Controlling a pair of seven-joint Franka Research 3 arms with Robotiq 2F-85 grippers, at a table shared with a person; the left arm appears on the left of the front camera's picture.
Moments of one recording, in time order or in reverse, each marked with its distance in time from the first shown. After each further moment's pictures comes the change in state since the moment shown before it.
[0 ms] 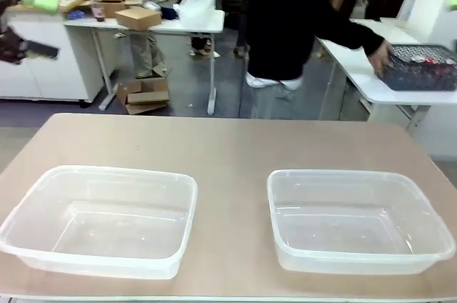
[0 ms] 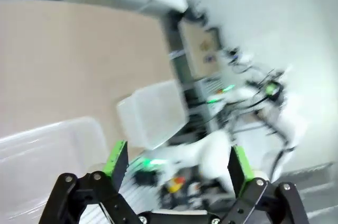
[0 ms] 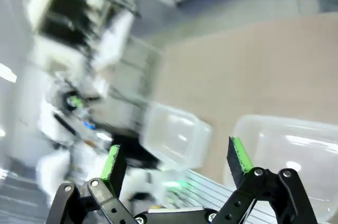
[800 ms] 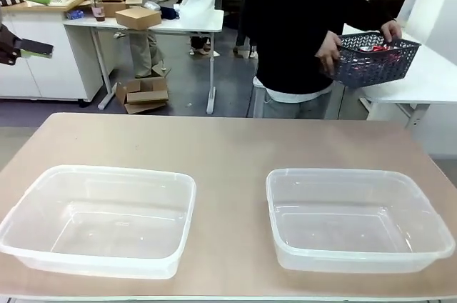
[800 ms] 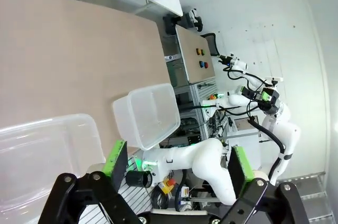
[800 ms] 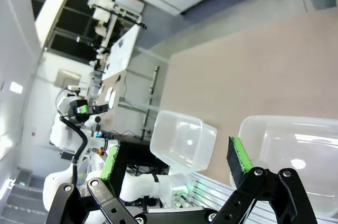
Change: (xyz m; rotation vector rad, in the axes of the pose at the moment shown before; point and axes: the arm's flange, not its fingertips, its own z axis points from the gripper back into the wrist) left arm -0.004 -0.001 0.003 0.024 0.006 0.020; right arm -0.005 0.001 -0.002 -0.029 0.002 -0.007
